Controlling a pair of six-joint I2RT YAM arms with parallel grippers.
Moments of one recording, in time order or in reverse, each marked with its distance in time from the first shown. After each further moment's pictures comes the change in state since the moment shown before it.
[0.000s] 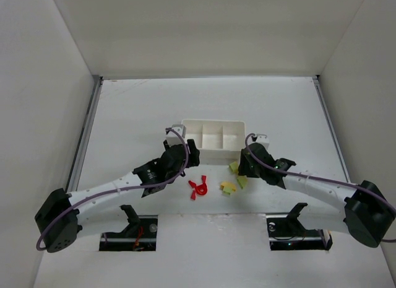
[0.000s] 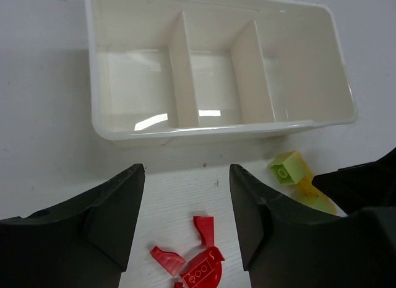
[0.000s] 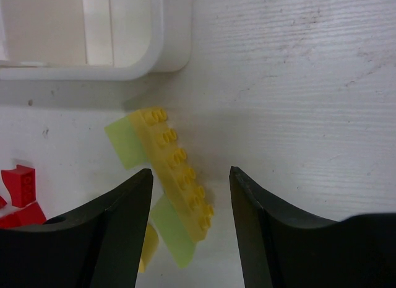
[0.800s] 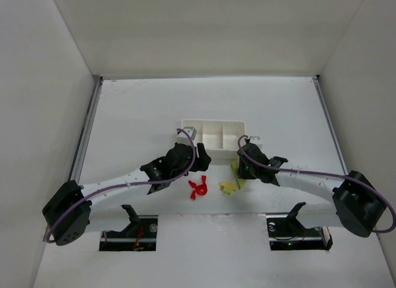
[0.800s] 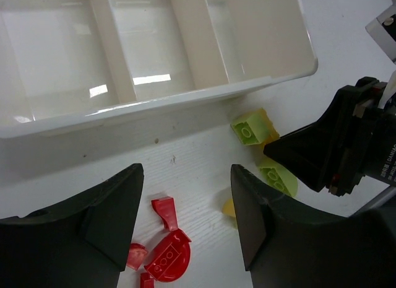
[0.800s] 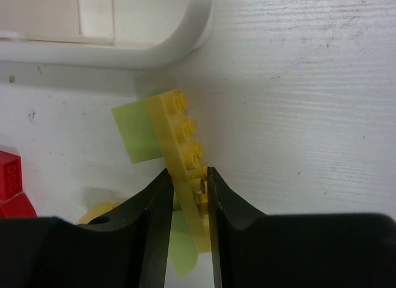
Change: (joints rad) left arm 0.022 0.104 -0.006 0.103 0.267 -0.018; right arm 0.016 0.117 0.020 0.024 -0.068 -0.014
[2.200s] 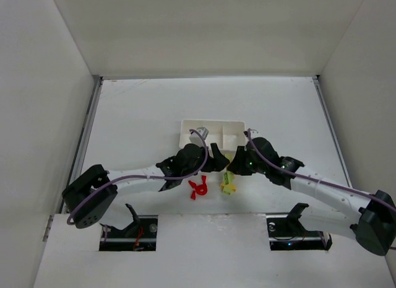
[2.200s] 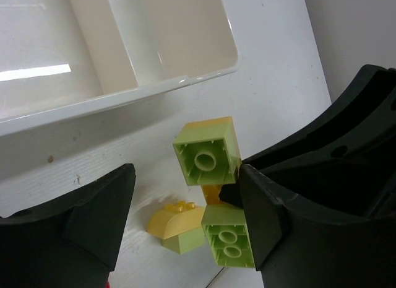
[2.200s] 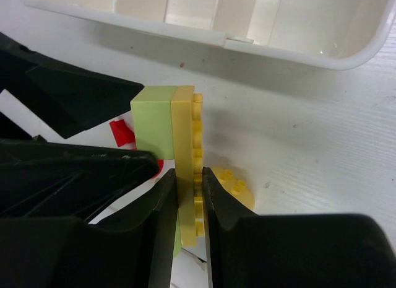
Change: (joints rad) left arm -0.028 0.214 0.010 0.301 0.187 -0.164; right arm 0.002 -0.212 0.056 0.010 -0.243 0.011
